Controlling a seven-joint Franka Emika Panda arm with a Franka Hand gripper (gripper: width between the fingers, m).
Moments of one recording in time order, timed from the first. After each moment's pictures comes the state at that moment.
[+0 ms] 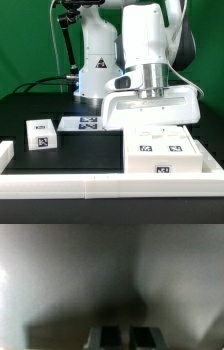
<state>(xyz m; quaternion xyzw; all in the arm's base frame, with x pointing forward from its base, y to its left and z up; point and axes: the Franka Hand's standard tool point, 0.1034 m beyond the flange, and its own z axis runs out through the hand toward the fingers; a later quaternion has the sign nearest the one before) 0.495 0.080 0.004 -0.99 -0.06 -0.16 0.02</state>
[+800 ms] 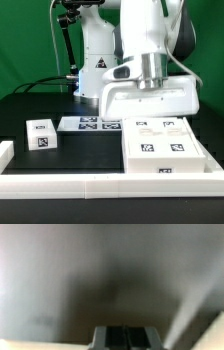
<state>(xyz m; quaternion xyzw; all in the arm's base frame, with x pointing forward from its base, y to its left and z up) 0.504 0.076 0.041 -0.99 -0.08 -0.15 0.02</state>
